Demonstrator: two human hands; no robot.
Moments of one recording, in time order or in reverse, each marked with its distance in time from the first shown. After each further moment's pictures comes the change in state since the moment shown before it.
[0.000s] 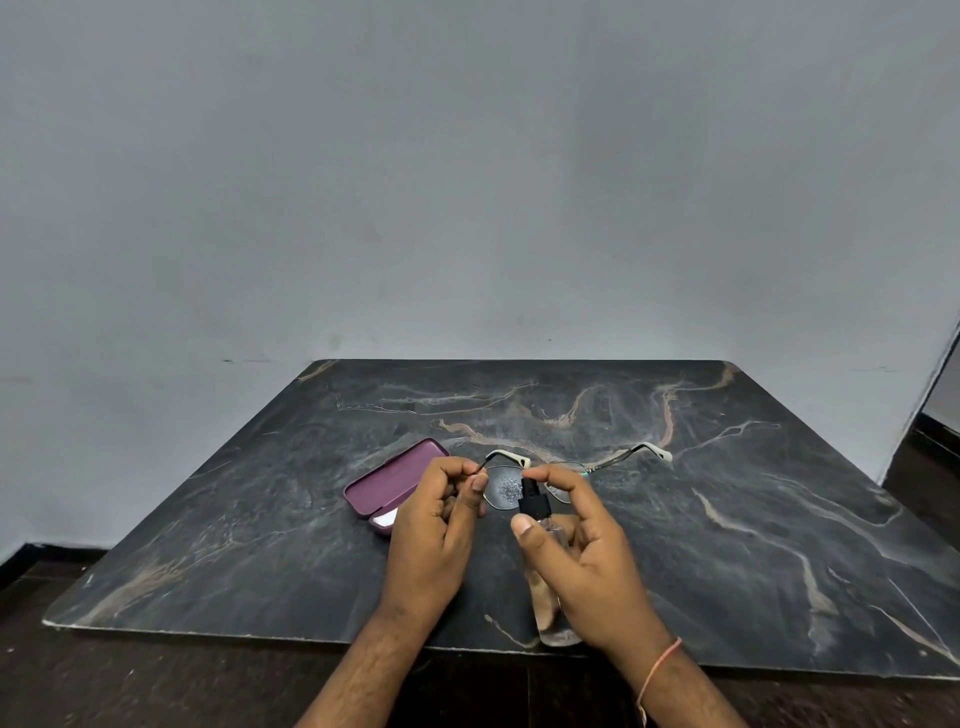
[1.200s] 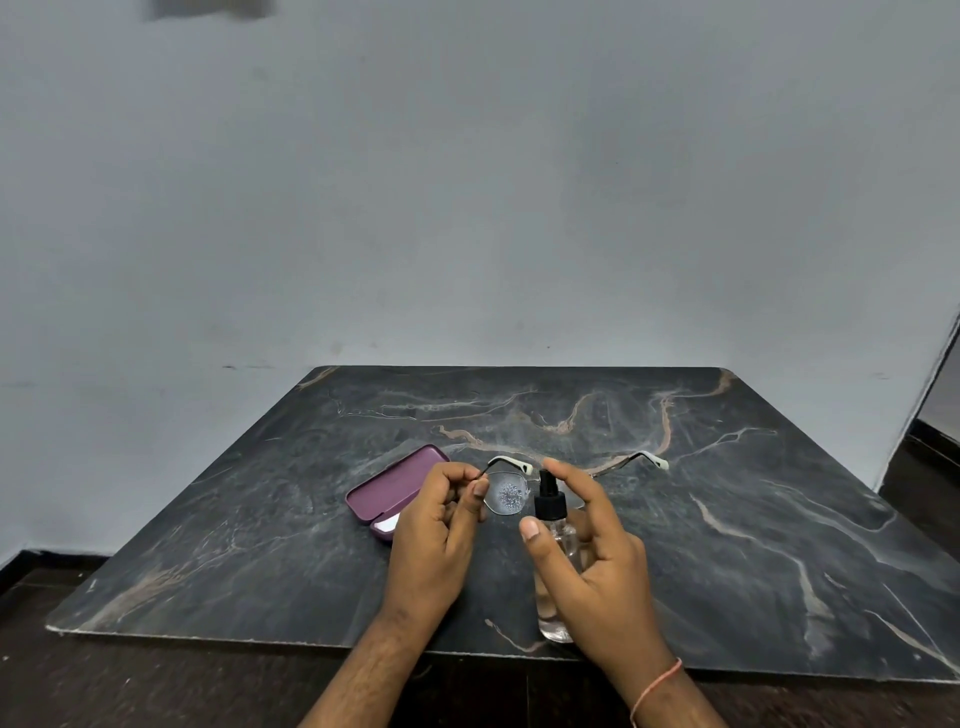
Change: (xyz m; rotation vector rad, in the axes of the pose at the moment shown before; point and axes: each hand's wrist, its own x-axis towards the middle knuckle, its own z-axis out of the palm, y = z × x) left_hand 0.001 0.001 -0.001 0.048 0.015 0.026; right_hand -0.012 -0.021 0.000 -0.255 0.182 -0.138
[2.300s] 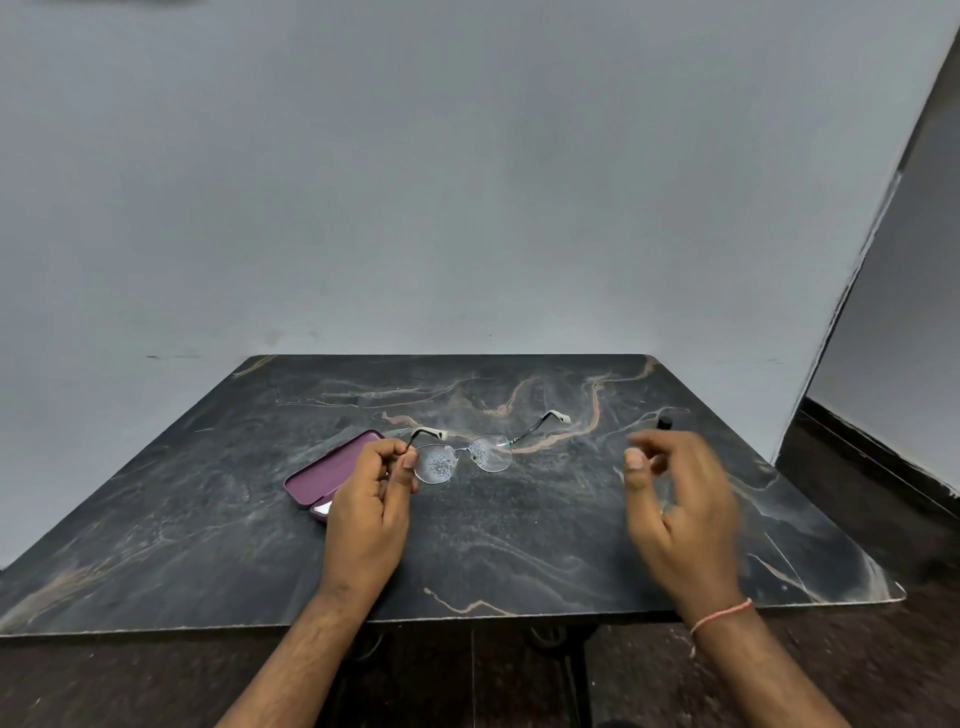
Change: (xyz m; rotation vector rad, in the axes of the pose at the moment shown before) left_hand 0.000 -0.010 -0.001 0.066 0.031 0.048; right_hand 0.015 0.022 -0.125 -0.552 0.317 -0.191
